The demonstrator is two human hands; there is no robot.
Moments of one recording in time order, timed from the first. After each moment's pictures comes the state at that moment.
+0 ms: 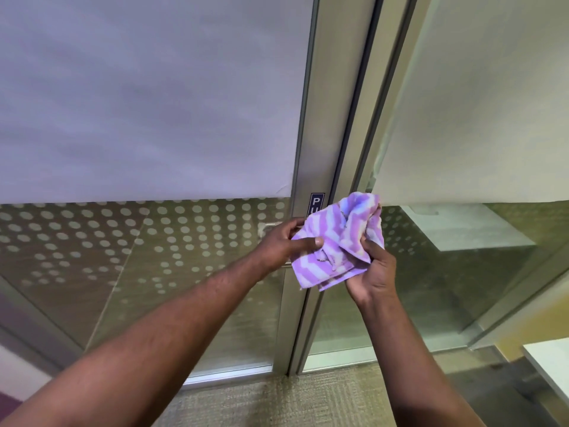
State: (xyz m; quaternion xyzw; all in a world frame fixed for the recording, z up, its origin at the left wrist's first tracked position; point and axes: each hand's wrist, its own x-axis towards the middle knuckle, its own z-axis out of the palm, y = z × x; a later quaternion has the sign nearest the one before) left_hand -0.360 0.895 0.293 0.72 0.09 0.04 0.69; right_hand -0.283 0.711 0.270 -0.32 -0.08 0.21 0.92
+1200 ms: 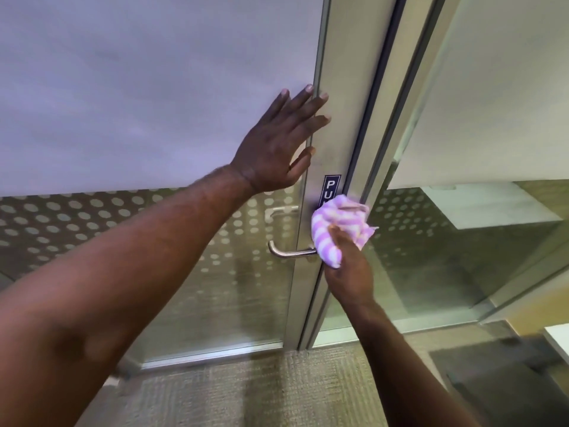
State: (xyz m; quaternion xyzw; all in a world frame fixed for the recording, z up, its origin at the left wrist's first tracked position) left_hand -0.297 0.983 0.378 0.89 -0.16 0.43 -0.05; right_hand -0.271 0.752 0.175 -0.85 -0.28 -0.14 0.43
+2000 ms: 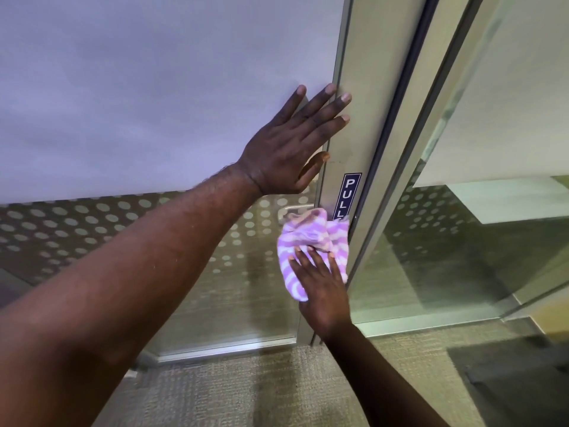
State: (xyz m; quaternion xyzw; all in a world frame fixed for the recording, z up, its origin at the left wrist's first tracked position) left_hand -0.281 1.005 0.364 0.87 -0.18 0.43 -0.15; right_hand -0.311 0.800 0.128 -0.83 -0.48 -0.15 0.24
